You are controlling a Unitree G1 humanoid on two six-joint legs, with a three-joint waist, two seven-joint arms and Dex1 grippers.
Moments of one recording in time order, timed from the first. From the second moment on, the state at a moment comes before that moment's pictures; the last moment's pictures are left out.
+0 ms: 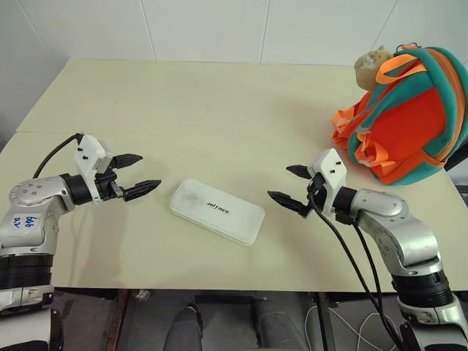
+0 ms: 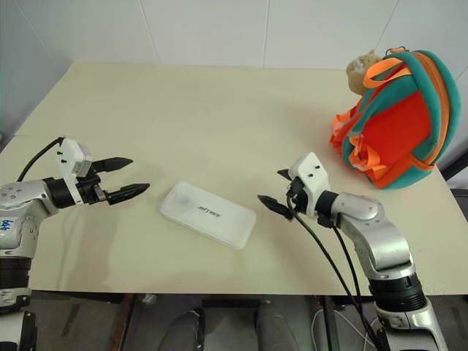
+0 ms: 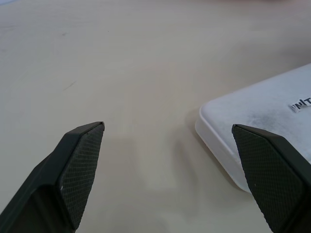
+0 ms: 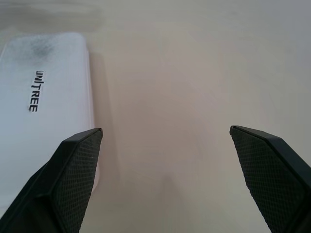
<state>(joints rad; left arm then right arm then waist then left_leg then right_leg) -0.45 0.80 0.22 0.20 -0.38 0.32 -0.99 -0.37 -0.58 0.03 -0.32 0.37 0.64 0.71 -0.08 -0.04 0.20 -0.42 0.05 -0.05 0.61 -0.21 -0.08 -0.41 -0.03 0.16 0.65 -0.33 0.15</state>
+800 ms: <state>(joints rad) -0.49 0.79 0.16 0.24 -0.34 0.33 -0.96 -0.38 -0.57 0.02 -0.39 0.38 0.79 0.62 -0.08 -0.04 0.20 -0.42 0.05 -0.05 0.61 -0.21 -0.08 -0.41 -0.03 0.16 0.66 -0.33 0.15</state>
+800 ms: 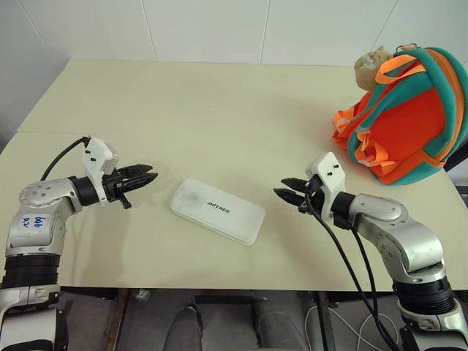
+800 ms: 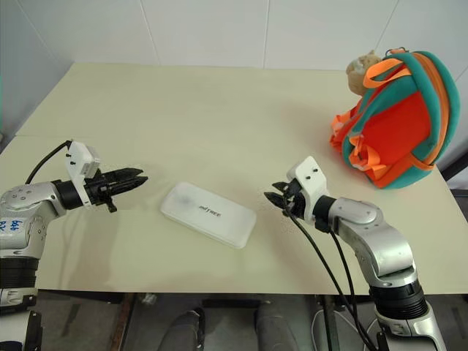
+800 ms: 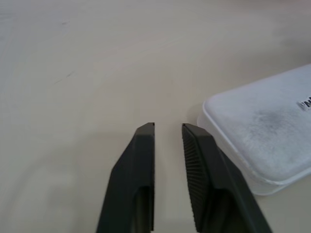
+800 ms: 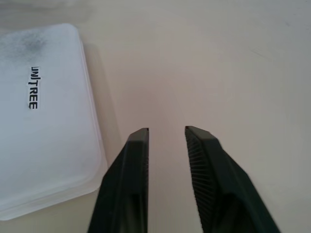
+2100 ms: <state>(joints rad) -0.62 0.65 0.00 0.48 -0.25 0.24 -1.13 -0.30 -0.61 0.15 -0.56 0.40 1.03 0.59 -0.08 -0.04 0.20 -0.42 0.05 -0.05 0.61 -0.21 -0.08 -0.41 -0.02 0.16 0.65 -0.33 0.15</state>
